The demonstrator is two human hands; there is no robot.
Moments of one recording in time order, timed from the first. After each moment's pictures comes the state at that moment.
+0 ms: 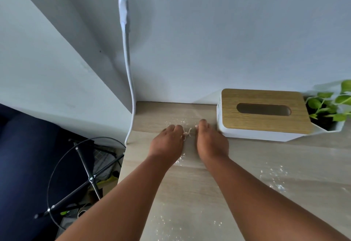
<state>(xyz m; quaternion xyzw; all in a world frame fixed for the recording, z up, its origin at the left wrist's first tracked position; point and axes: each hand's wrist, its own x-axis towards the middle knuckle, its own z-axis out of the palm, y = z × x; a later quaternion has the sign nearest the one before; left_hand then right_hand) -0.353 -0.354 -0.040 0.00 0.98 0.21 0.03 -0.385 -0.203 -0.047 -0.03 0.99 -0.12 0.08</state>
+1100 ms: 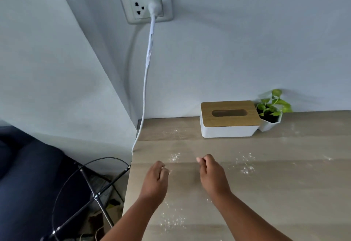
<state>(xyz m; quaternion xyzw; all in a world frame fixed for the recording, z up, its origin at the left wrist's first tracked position) -0.202 -0.361 0.023 -0.13 0.86 0.50 0.02 -0.233 -0.165 0.011 0.06 0.91 -0.42 0.02</state>
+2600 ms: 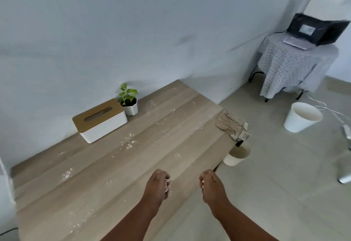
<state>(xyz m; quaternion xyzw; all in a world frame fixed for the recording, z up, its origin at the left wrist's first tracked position) -0.015 -0.087 0.068 -0.03 0.72 0.60 0.35 0.105 0.057 0.071 0.47 0.60 -0.64 -0.09</state>
